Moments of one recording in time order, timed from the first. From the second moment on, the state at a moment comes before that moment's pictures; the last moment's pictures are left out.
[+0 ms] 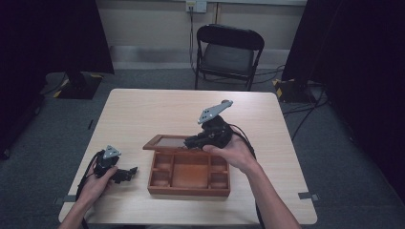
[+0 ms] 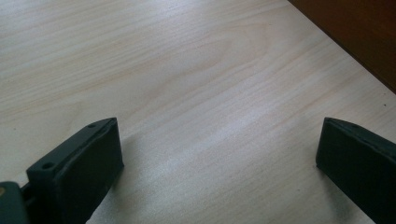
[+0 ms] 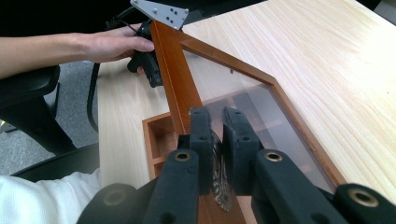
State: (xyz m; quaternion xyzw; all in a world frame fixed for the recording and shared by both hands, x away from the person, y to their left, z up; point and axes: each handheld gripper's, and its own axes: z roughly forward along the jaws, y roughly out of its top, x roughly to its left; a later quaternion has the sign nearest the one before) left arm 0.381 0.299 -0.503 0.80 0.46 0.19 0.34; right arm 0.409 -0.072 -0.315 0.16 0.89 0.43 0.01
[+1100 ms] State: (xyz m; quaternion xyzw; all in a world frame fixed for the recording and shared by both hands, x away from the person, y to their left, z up) left arm 0.381 0.299 -0.503 0.80 0.46 0.19 0.34; right arm 0.409 -0.072 -0.314 0.16 0.89 0.43 0.02
